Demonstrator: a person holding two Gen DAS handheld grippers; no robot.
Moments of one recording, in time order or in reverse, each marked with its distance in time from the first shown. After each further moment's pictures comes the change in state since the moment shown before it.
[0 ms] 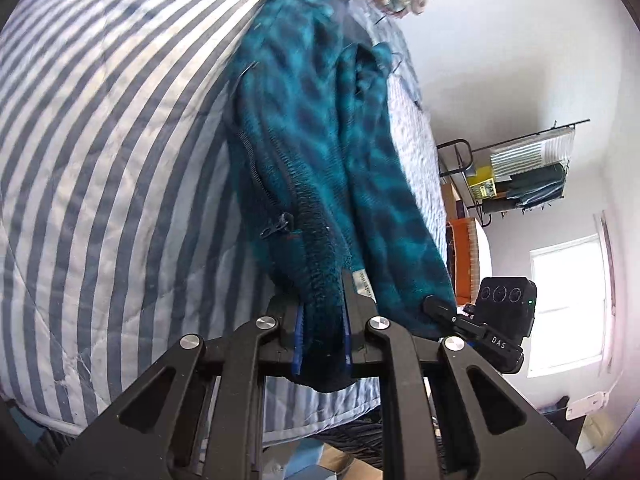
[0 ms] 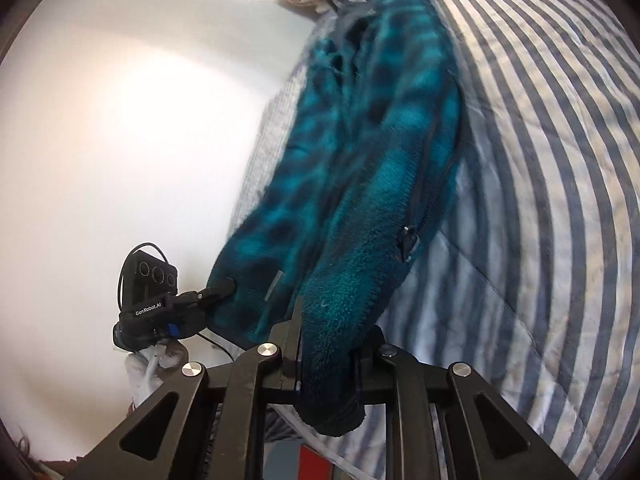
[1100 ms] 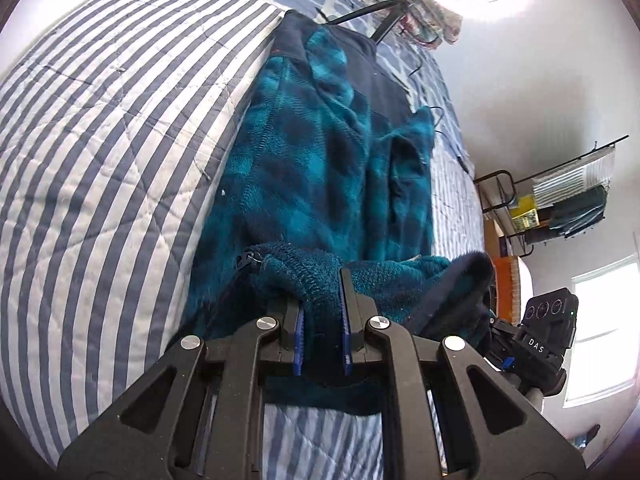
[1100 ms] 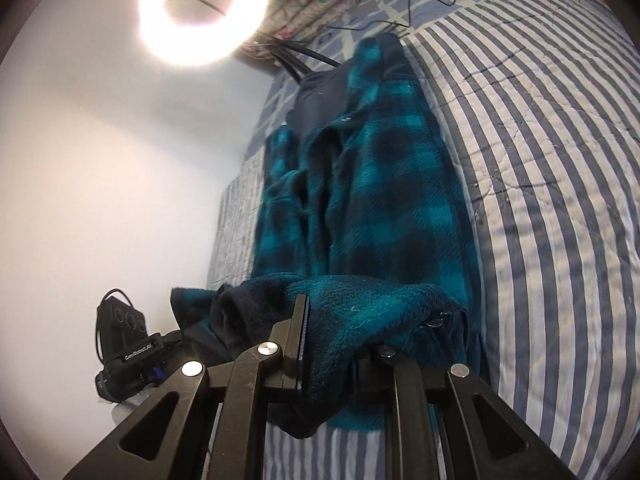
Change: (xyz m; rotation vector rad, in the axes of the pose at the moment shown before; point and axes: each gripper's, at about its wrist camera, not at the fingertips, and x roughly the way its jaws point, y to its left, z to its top) left arm 0.067 -0.011 0.167 0.005 -0.082 0.174; right arm 0.045 -0.022 0.176 0.106 -0.126 -0.161
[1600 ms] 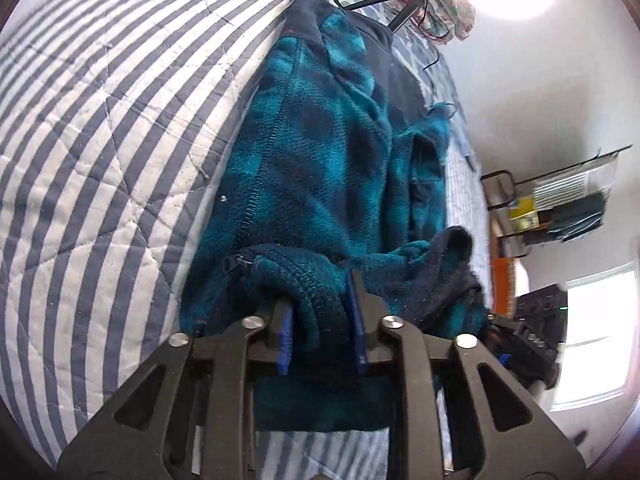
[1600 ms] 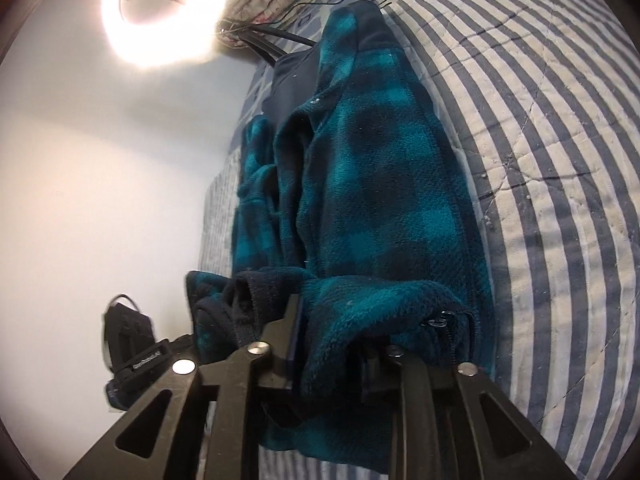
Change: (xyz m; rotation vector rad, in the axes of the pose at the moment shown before) left arm 0.025 0.018 0.013 -0.051 0.049 -0.057; right arm 0.038 -0.019 0.020 0.094 0.058 0.050
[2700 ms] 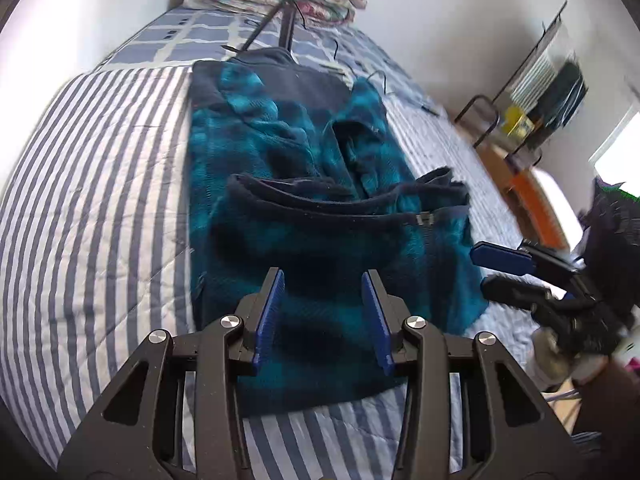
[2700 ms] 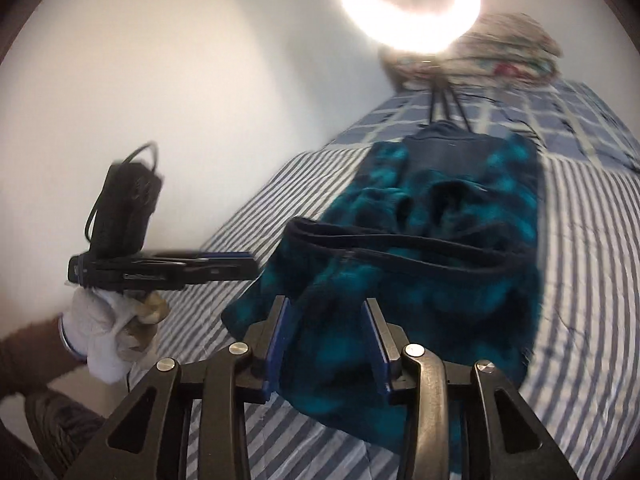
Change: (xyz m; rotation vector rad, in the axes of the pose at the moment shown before) left arm -0.008 -0.070 -0.026 0.536 -0.084 0.146; right arm -0.003 0.118 -0.083 -0.833 -0.068 -0.131
